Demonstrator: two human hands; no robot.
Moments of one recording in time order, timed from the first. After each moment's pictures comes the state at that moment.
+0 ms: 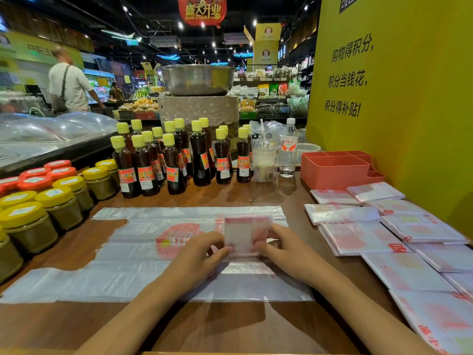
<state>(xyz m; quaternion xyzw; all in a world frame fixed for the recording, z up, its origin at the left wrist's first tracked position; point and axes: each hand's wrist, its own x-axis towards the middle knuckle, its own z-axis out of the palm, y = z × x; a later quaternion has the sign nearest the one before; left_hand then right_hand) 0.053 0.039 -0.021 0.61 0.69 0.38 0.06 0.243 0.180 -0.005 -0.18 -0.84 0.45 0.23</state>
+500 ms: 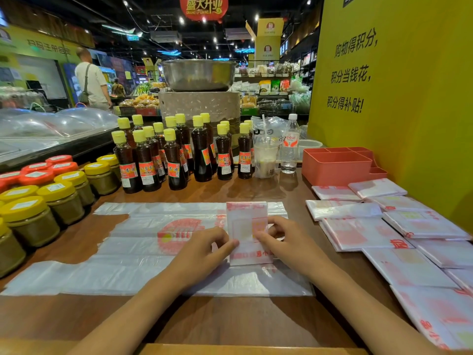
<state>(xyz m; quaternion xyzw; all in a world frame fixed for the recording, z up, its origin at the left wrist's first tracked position) 0.060 0.039 -0.018 0.60 0.70 0.38 0.07 0.240 0.181 -0.008 -0.24 -0.83 0.42 0.28</state>
